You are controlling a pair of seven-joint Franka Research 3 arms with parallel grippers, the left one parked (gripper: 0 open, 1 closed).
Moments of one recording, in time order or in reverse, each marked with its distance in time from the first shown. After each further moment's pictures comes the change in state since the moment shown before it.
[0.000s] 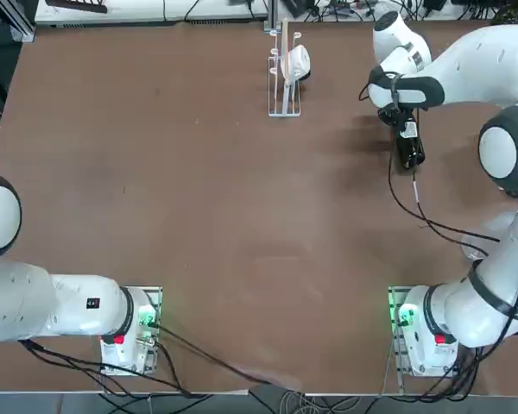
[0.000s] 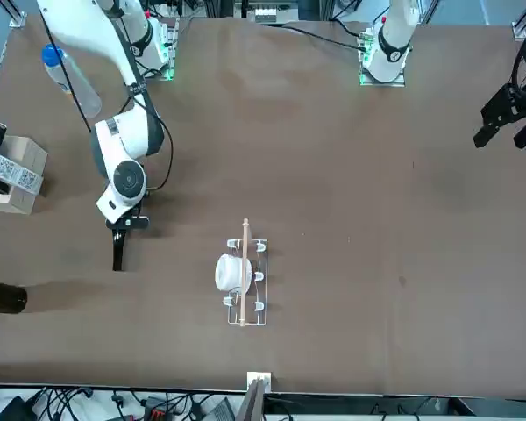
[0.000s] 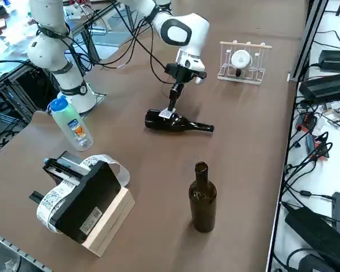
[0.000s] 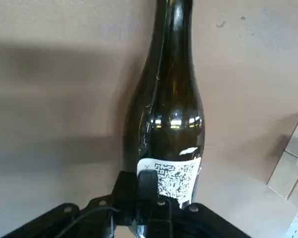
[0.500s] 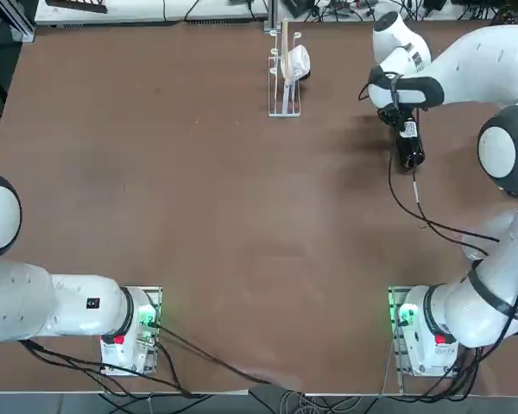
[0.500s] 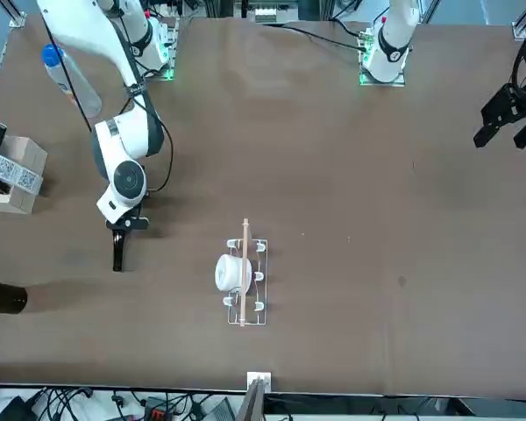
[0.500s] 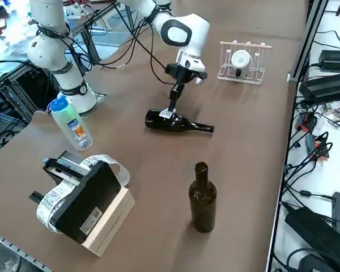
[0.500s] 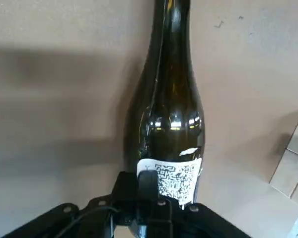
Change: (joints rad) arm 0.000 0.003 0.000 0.002 0.000 0.004 0.024
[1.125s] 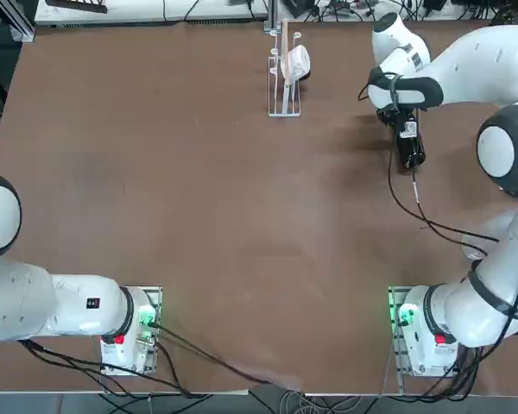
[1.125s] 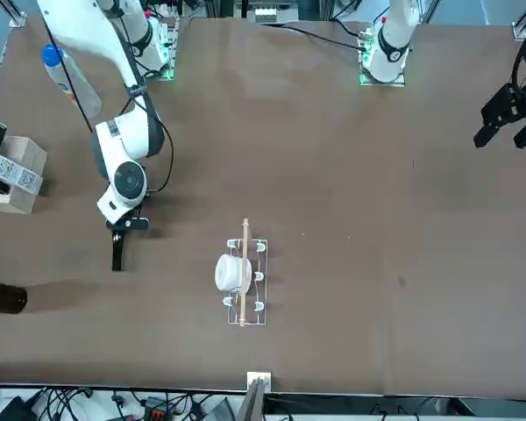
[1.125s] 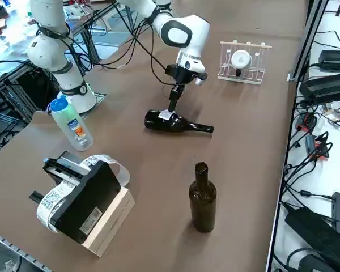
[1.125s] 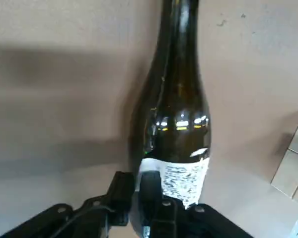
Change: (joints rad) arm 0.000 0.010 0.000 0.001 0.000 0.003 0.003
